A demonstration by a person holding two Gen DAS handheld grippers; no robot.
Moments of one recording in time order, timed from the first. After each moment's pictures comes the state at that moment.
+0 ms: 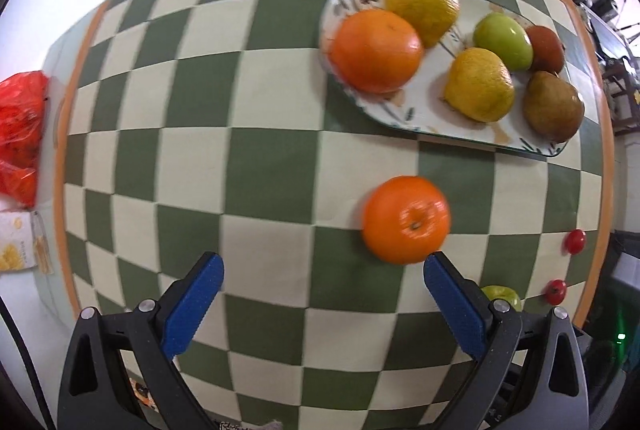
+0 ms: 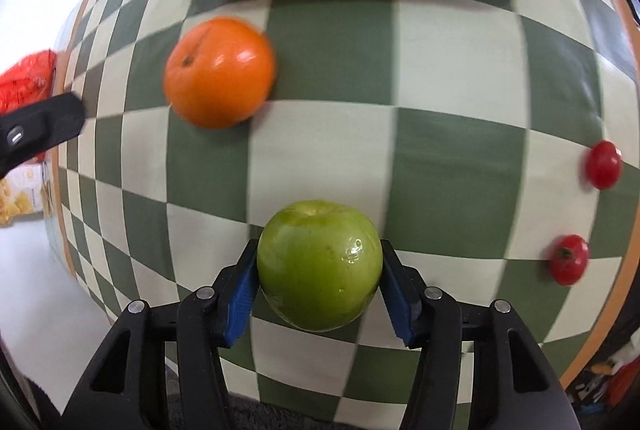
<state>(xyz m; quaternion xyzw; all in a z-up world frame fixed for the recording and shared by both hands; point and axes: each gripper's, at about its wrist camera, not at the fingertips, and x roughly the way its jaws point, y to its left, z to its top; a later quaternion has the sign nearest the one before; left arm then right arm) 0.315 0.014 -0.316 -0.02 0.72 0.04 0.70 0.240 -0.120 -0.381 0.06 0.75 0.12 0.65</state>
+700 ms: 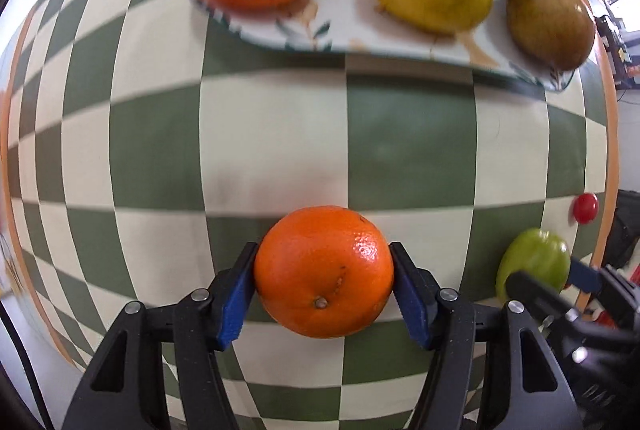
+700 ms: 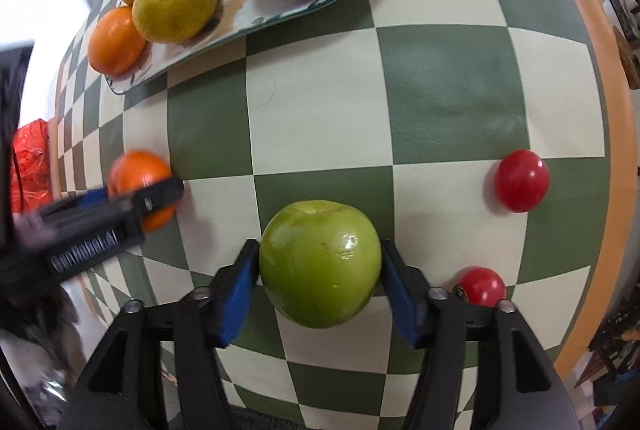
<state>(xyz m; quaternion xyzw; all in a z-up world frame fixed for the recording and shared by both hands) 0.302 -0.030 -0.373 -0.01 0.75 -0.01 0.66 0.264 -0.188 -0.381 0.13 0.74 0.08 0.65</state>
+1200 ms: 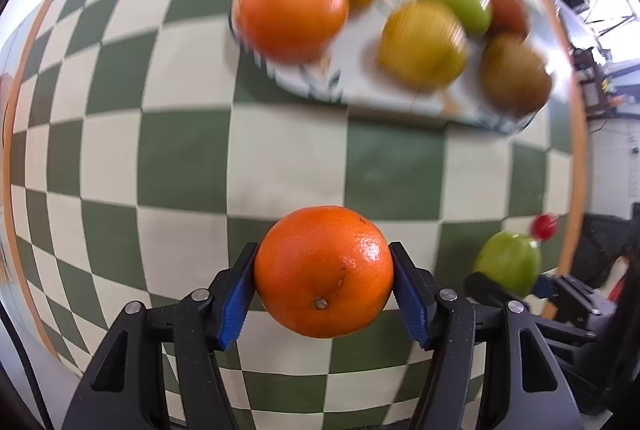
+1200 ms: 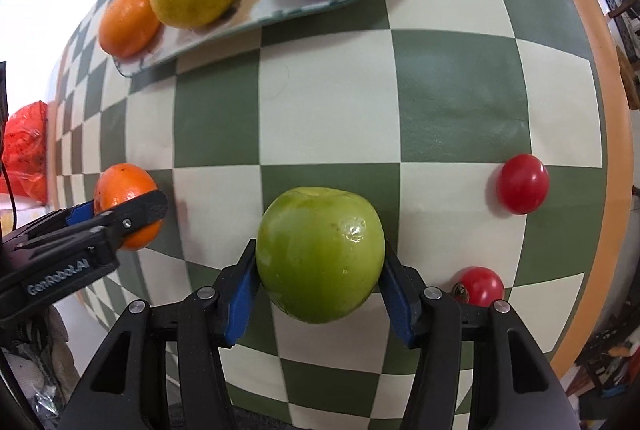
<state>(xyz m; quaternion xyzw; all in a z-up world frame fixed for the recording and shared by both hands) 0.302 0.006 -0.321 -0.07 0.72 -0.02 0.69 0.268 -0.181 -0.371 0.10 0.74 0.10 0.66</state>
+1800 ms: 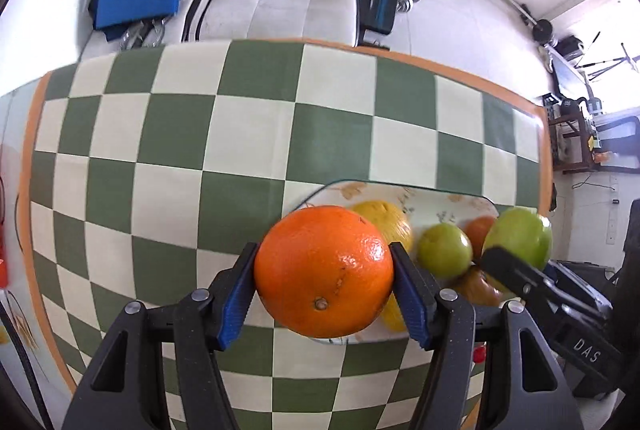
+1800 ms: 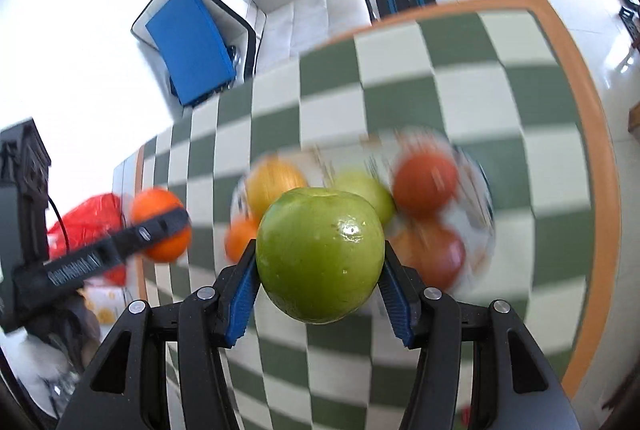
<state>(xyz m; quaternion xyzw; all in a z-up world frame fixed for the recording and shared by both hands) 0.485 0.050 -0.281 -0.11 0.70 -0.02 0.71 0.461 -0.176 -0.257 0.19 0.64 0.15 0.73</state>
